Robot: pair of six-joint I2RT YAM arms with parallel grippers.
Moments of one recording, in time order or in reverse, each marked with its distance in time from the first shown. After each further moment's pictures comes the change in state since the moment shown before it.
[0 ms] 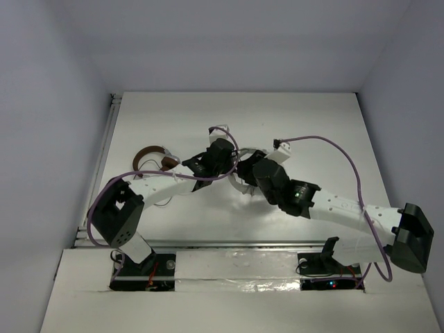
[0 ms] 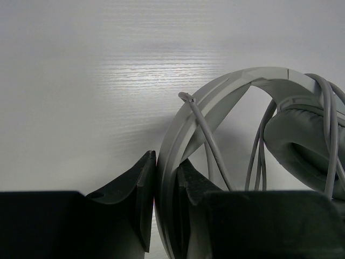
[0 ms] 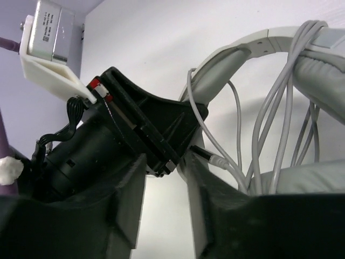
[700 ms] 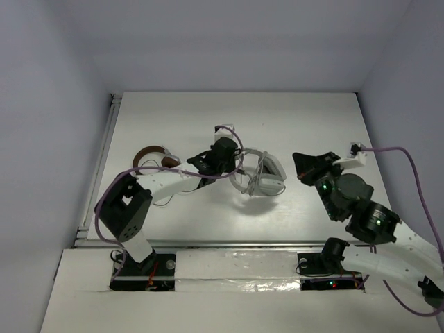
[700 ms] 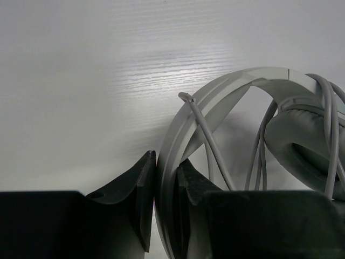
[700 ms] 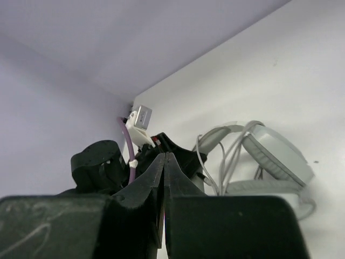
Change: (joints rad) left arm 0.001 0.034 0.019 0.014 0.000 0.093; right arm -0.024 -0.560 -0.001 -0.196 0.131 -0.193
